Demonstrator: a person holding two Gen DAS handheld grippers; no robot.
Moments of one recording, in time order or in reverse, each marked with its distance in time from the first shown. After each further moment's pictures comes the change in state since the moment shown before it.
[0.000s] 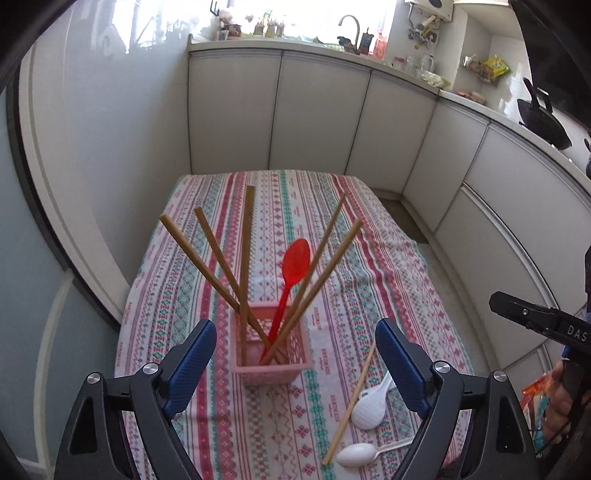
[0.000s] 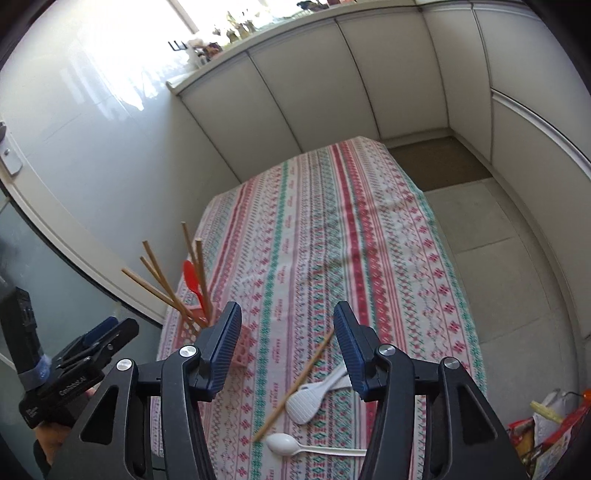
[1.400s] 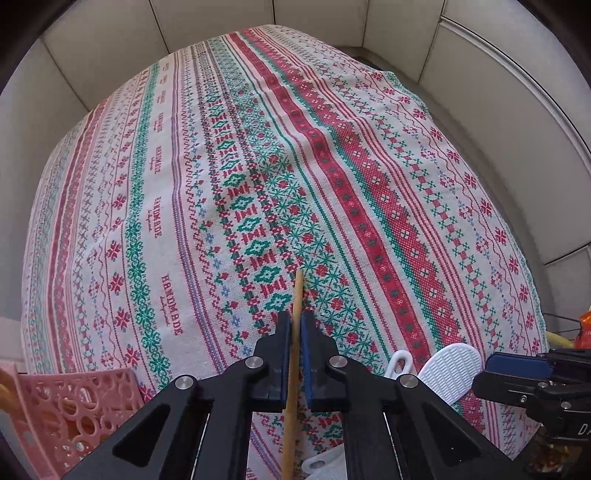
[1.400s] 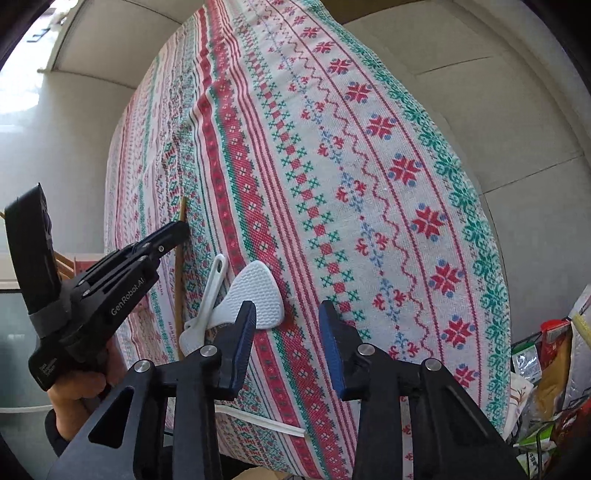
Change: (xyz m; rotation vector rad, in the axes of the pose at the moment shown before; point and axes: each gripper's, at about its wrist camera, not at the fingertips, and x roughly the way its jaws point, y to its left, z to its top) left arm 0.234 -0.124 -0.028 0.300 0.451 0.037; right arm 0.141 -0.139 -0.052 0.334 0.478 0.047
